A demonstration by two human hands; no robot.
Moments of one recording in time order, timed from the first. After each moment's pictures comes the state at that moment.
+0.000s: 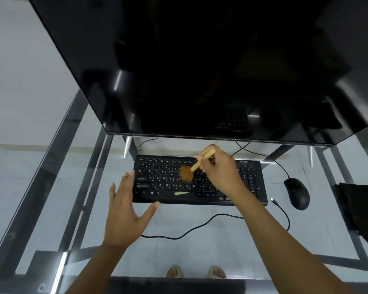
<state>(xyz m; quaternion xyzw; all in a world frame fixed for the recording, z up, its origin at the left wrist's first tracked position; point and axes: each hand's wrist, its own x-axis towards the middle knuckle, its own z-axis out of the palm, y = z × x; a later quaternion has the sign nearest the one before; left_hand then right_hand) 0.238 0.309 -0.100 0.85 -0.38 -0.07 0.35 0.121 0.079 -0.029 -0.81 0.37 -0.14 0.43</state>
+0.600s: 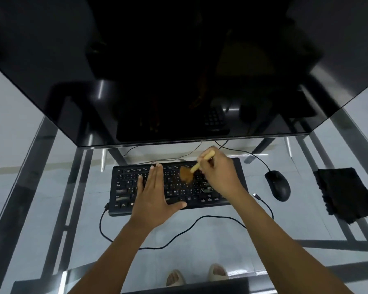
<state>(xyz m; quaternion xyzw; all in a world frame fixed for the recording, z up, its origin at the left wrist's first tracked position) 0.208 0.203 -0.097 0.84 -0.49 -0.16 0.18 0.081 0.050 -0.029 -0.79 0.40 -0.20 0.42</state>
